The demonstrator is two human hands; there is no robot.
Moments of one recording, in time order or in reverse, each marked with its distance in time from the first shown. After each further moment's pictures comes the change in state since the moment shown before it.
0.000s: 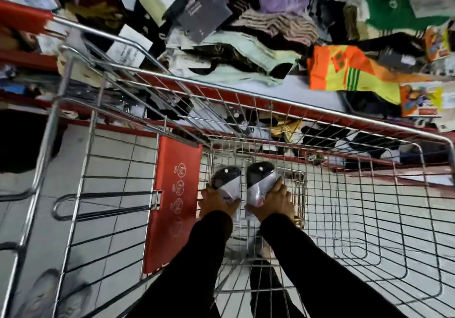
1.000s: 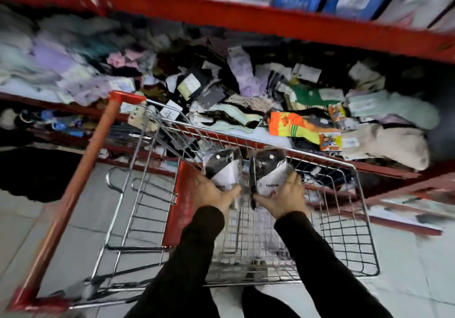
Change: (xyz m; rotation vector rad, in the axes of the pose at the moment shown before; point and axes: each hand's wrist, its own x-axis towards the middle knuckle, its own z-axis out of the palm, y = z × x) left_hand -0.207 0.057 -0.117 -0.400 0.365 0.260; right_hand -0.156 0.038 -0.173 0.245 0.348 -0.227
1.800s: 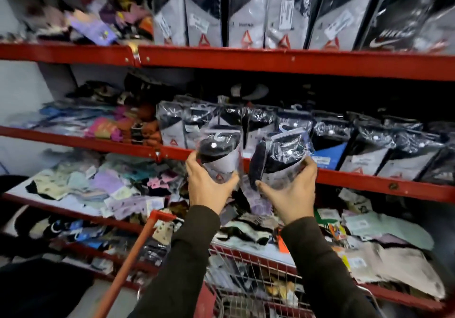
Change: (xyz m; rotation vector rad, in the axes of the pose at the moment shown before) left_hand 0.009 0.208 -0.187 -0.337 0.520 0.754; right_hand 0.001 -0.176 -0.215 0.692 0.681 -0.586
